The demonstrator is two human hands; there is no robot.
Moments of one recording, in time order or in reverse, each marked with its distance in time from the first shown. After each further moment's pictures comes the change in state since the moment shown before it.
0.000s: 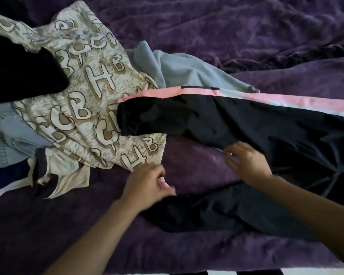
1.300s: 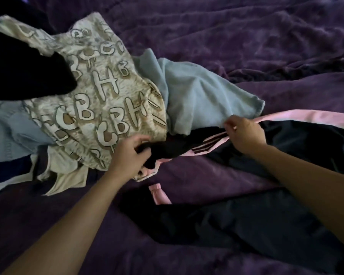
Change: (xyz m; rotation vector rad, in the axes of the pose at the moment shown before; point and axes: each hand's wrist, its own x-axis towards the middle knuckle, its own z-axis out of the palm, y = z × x) left_hand 0.043 -0.001 -0.046 -0.539 0.333 -0.234; right_hand 0.097 -0.006 -0.029 -0.006 0.047 0.131
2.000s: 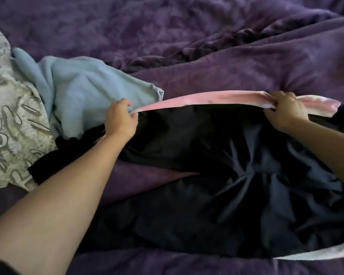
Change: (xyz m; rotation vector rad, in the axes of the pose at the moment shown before) left_hand 0.083 0.140 0.259 0.478 0.139 0.027; right_hand 0.009 0.377 -0.110 -0.031 0.062 0.276
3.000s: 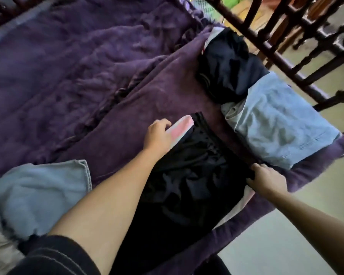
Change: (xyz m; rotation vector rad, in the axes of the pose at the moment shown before) left_hand -0.131 0.341 0.051 -0.031 -0.522 0.551; right_hand -0.261 0.191 -0.039 -0.045 -0.212 0.564
